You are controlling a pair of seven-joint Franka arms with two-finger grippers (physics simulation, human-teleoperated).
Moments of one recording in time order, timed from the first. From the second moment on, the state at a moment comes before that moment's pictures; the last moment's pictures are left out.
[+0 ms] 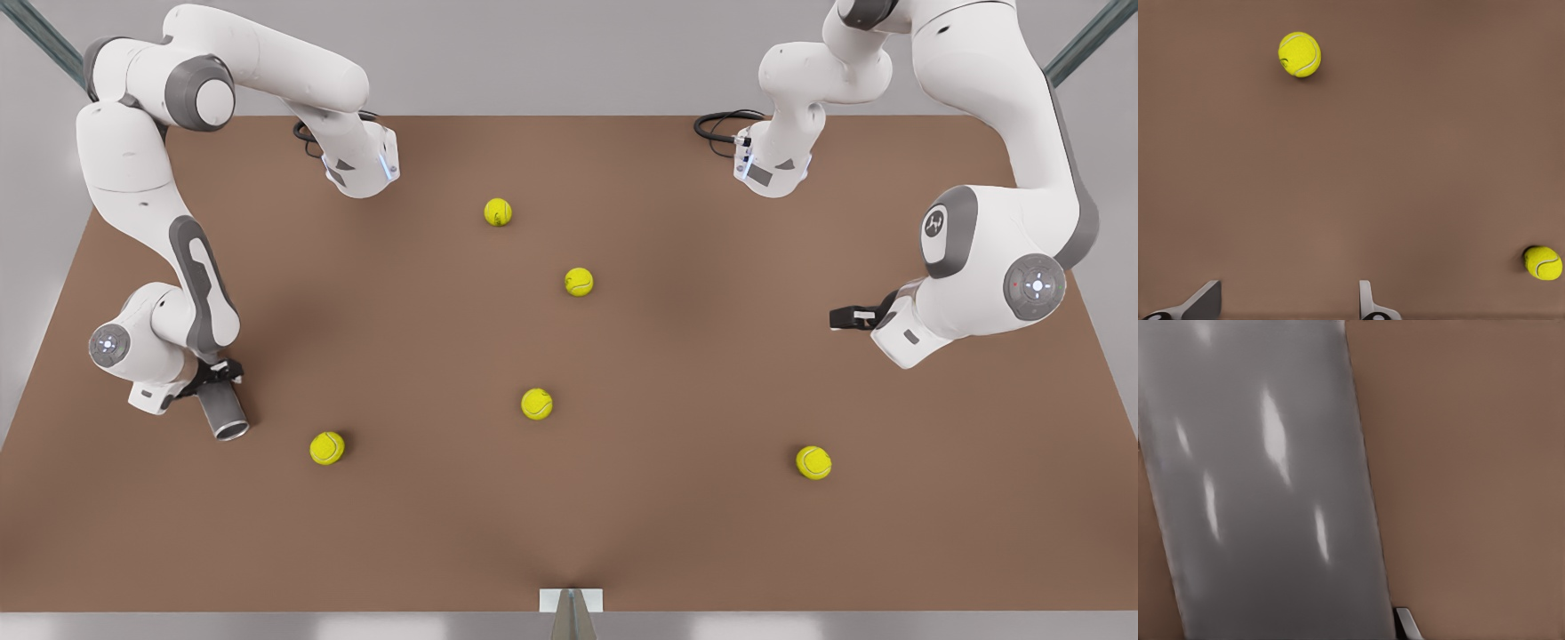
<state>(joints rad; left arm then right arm) -0.09 0.21 0.04 -1.60 -0.07 1.55 -0.01 -0.40 0.63 0.02 -1.92 -0.11 2.50 -0.71</state>
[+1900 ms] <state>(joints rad) -0.09 0.35 0.03 -1.72 -0.24 1.69 0.06 0.48 0.83 0.28 -1.50 -0.21 2.25 -0.66</state>
